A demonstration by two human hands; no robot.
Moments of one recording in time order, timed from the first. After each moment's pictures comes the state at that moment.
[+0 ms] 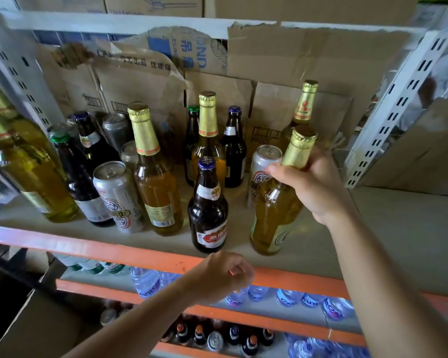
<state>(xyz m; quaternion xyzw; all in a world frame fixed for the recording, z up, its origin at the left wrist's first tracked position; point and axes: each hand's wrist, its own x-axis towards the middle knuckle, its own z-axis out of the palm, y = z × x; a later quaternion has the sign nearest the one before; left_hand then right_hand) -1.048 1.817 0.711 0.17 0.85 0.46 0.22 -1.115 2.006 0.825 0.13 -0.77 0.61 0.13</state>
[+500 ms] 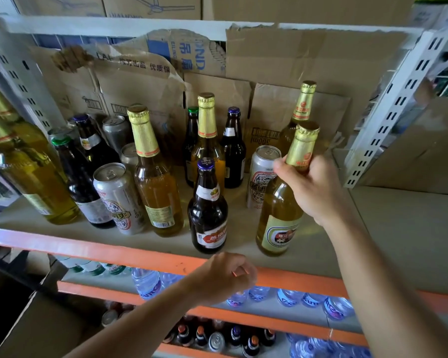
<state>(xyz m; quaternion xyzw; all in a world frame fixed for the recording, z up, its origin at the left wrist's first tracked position) -1.046 1.822 0.715 0.17 0.85 0.44 0.23 -1.111 2.011 0.820 0.12 -0.82 0.54 0.18</state>
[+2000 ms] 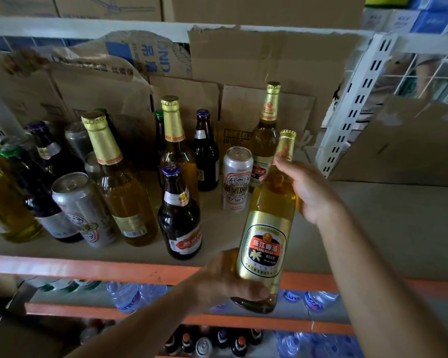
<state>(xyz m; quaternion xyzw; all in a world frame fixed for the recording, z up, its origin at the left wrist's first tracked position) -1.042 1.863 0.741 0.17 0.66 0.66 0.32 -1.120 2.050 0.821 -0.07 -0.68 0.73 -0.03</state>
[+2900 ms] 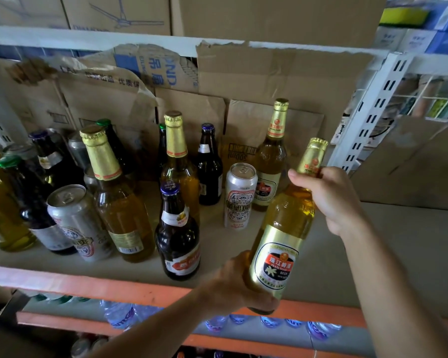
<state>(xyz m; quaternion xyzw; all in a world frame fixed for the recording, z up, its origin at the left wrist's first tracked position) -1.082 1.887 0.712 0.14 0.79 0.55 0.23 -1.137 2.074 0.835 -0.05 -0.77 0.63 0.10</state>
